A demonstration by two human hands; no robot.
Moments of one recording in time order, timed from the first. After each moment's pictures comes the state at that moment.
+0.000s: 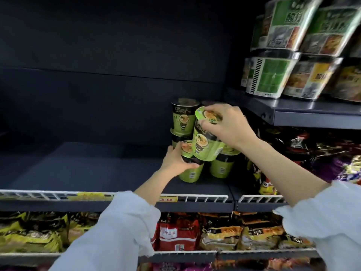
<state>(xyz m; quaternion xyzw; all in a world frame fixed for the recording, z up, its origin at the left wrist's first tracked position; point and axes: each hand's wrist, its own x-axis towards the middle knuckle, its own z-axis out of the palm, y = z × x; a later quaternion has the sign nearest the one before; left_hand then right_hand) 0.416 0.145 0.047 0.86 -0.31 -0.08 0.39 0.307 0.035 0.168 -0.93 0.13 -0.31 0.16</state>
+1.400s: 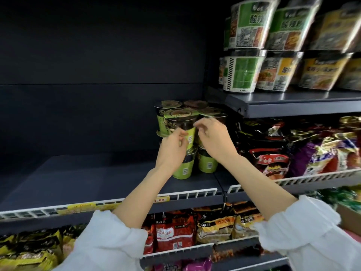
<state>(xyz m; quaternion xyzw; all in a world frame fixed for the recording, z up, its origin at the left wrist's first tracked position) 0.361 0.151 0.105 0.80 -0.37 0.05 0.48 0.282 0.048 0.136 -0.90 0.16 -0.35 0.20</state>
